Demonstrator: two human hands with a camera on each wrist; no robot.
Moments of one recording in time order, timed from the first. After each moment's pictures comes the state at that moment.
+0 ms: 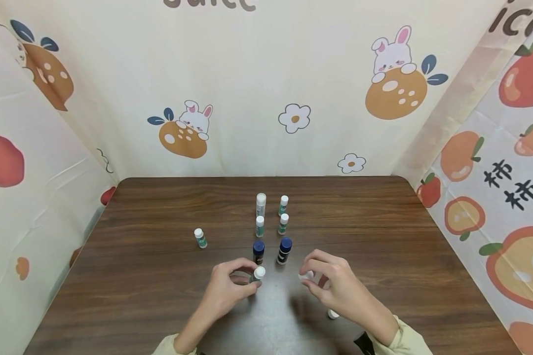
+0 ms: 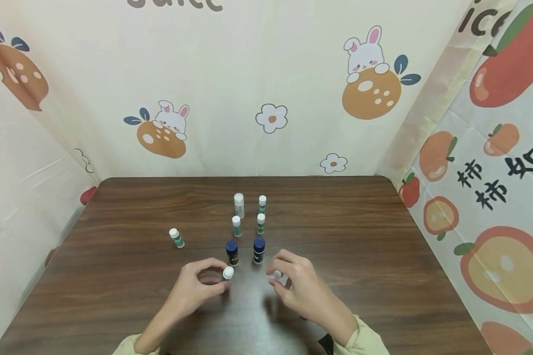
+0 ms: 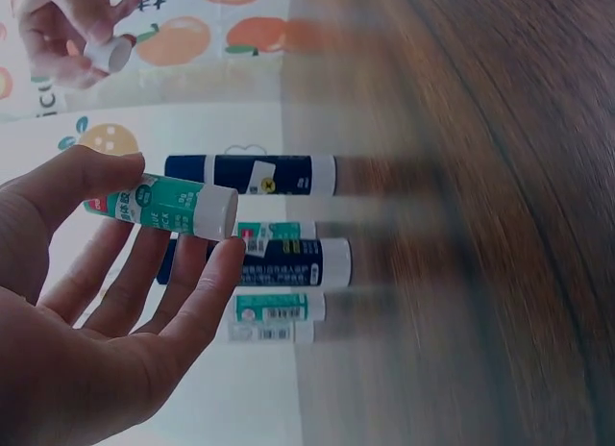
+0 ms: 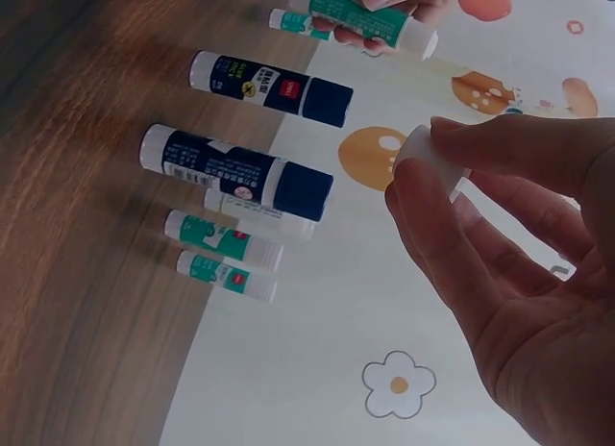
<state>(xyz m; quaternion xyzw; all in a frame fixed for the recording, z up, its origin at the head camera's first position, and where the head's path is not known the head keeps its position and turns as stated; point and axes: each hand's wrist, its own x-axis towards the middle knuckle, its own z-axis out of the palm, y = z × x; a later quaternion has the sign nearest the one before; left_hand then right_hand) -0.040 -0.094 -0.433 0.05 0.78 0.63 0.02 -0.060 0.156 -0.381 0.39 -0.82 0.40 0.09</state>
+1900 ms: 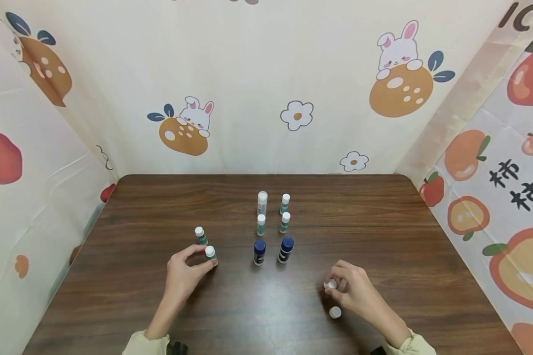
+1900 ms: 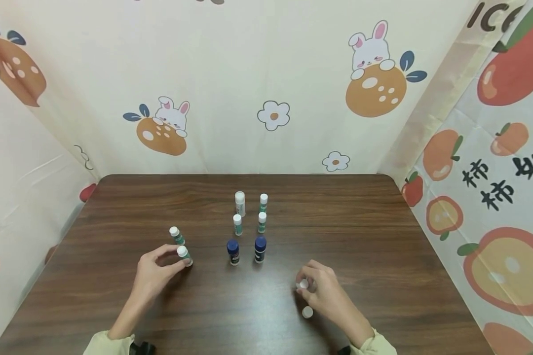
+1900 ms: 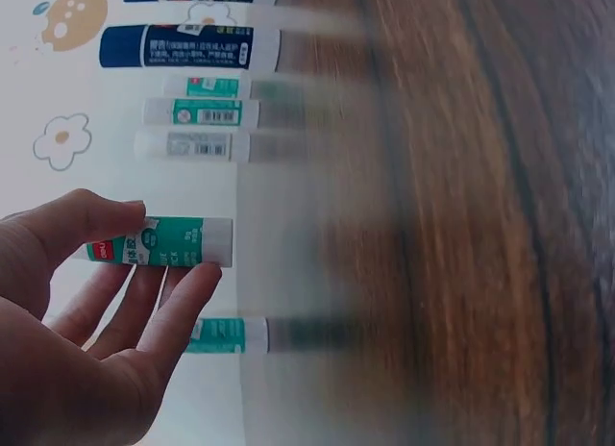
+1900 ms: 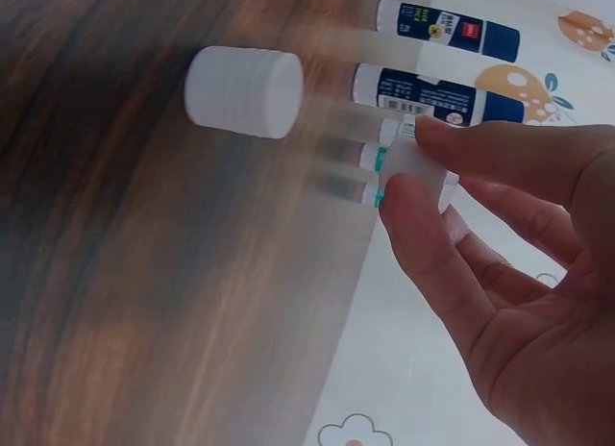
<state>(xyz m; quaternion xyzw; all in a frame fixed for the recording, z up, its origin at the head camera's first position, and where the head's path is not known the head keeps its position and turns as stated) -0.055 -0.170 -0.457 -0.13 0.82 0.55 -0.06 -0.065 0.203 -0.444 0.31 -0.87 0.36 0.09</state>
